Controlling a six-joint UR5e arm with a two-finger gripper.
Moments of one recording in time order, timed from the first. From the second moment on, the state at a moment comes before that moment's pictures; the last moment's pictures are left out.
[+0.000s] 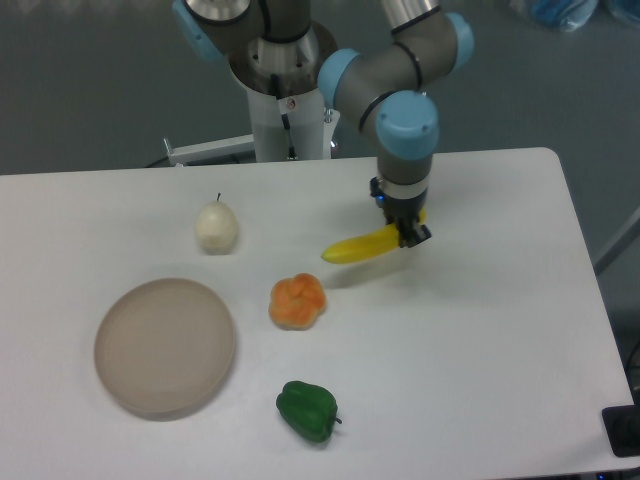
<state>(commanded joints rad) 2.46 -1.79 -1.91 -0.93 1.64 1.68</state>
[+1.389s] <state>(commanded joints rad) 2.46 -2.09 -1.32 -1.24 1.57 1.39</state>
